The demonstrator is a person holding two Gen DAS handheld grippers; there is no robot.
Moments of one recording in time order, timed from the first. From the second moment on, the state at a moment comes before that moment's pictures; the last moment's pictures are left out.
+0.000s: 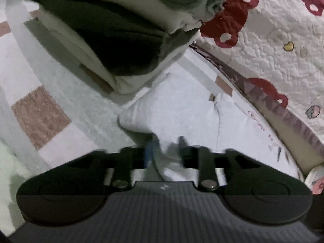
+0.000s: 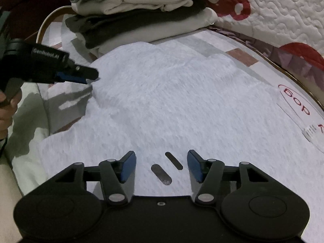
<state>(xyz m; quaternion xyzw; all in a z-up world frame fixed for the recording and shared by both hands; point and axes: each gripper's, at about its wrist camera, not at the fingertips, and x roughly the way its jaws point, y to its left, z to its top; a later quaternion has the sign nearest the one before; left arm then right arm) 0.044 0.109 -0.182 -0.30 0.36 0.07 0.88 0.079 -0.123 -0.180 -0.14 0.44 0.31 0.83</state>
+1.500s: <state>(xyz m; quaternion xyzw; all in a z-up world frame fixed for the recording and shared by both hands) 0.056 0.071 -0.149 -0.16 0.42 -0.19 0.87 0.089 -0.234 -0.138 0.18 0.44 0.26 0.84</state>
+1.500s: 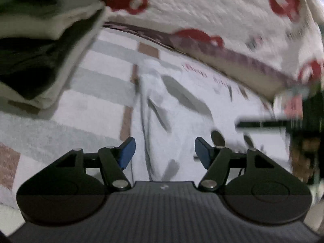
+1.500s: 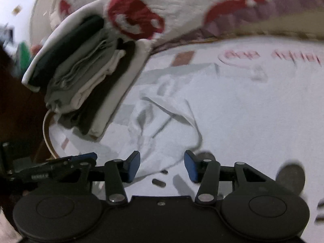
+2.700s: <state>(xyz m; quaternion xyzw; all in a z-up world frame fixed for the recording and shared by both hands) 0.046 0.048 -0.179 -0.02 0.45 -0.17 0.87 0.185 -0.213 -0.183 0.41 0.47 0.04 0.78</state>
